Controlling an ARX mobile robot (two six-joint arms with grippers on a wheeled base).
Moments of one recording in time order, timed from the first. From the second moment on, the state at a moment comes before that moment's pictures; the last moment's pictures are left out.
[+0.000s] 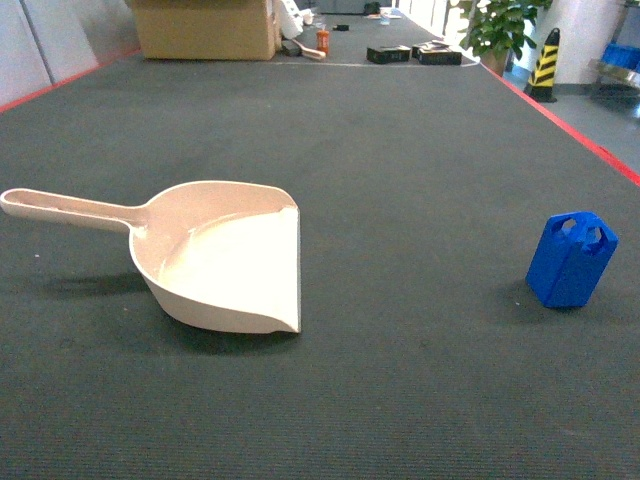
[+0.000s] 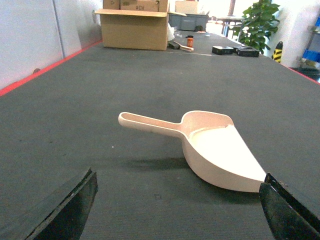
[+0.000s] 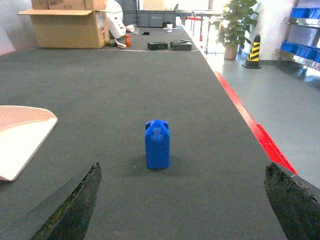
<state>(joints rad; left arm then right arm) 0.00 0.01 0.01 0.00 0.00 0.00 0.00 0.00 0.01 0.00 0.00 0.00</state>
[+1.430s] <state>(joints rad) 0.10 1.59 0.45 0.80 0.18 -0.97 0.00 0.00 0.01 0.00 0.00 0.00</state>
